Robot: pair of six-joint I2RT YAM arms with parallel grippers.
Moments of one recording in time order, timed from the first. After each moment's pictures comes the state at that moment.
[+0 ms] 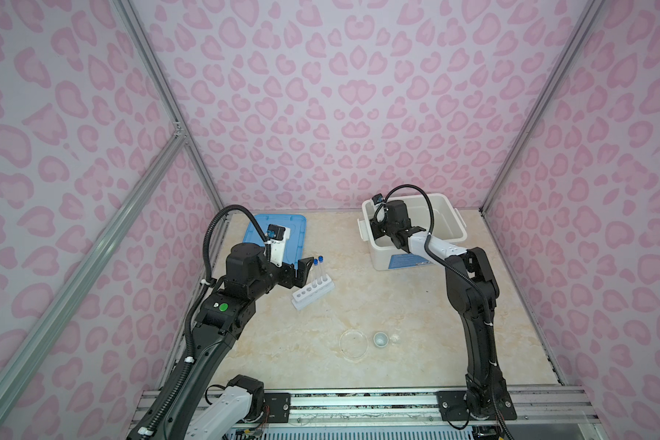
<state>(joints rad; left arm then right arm) -0.31 0.93 0.98 -0.46 0.20 -0.05 0.38 2.25 1.72 0.01 -0.05 -0.06</state>
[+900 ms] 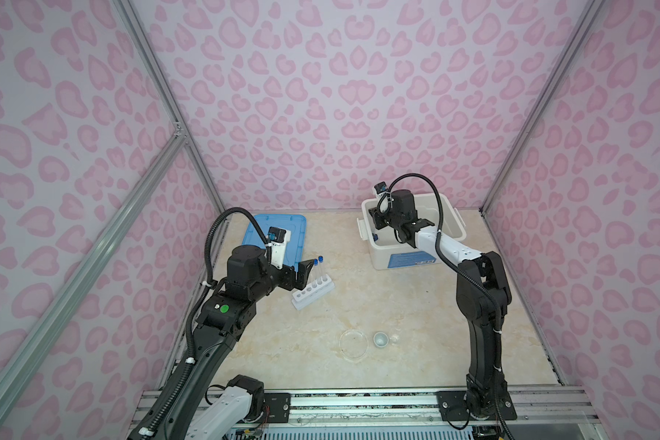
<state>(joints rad) -0.31 0.91 0.95 -0.45 0.20 -0.04 0.38 2.09 1.72 -0.05 -0.07 -0.09</state>
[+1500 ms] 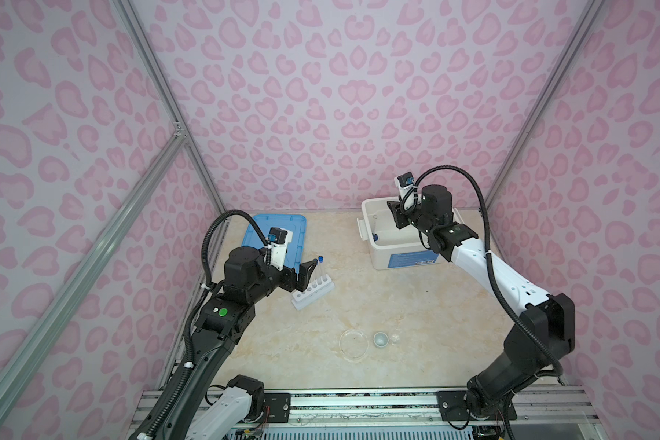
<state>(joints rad) -0.31 0.90 0.94 -0.39 0.29 -0.02 0.40 1.58 1.42 -0.18 -0.02 -0.12</state>
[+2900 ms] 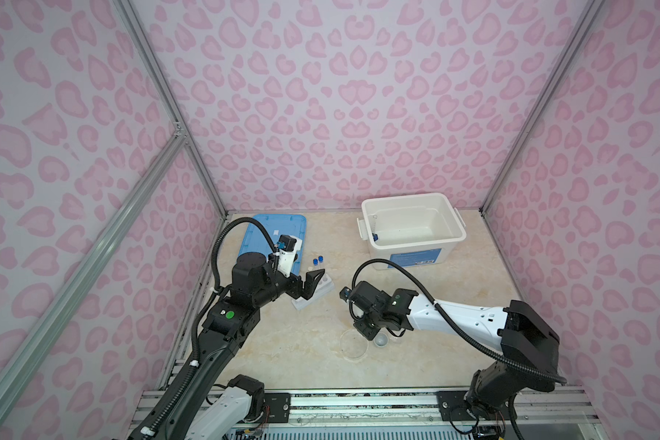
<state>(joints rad) -0.35 0.89 0.86 -0.34 0.33 -0.01 1.01 1.64 1.08 -0.63 0.06 0.12</state>
